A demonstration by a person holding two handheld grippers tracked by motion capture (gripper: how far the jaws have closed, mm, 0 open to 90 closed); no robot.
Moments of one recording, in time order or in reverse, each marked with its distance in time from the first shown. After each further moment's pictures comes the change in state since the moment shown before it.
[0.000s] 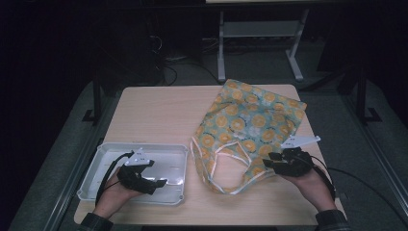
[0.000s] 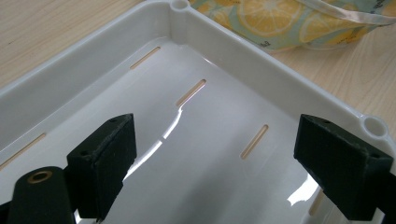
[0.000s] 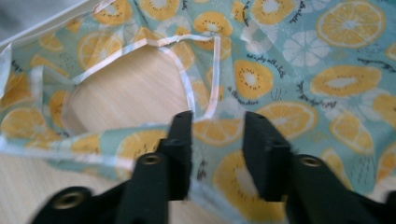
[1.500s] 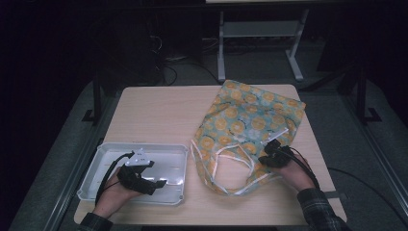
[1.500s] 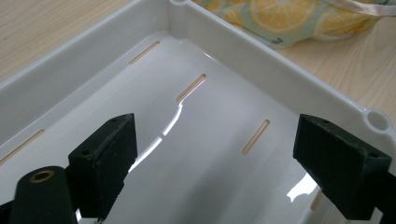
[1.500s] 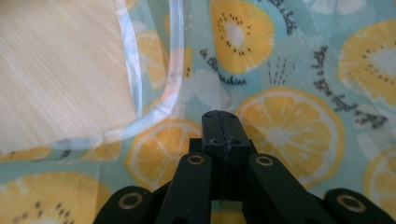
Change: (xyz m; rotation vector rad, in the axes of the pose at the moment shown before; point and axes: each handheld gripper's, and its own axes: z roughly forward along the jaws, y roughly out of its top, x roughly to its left) left arm 0.001 -0.001 0.001 0.023 -0.005 0.001; right arm -0.024 0.006 0.074 0.292 -0.021 -0.051
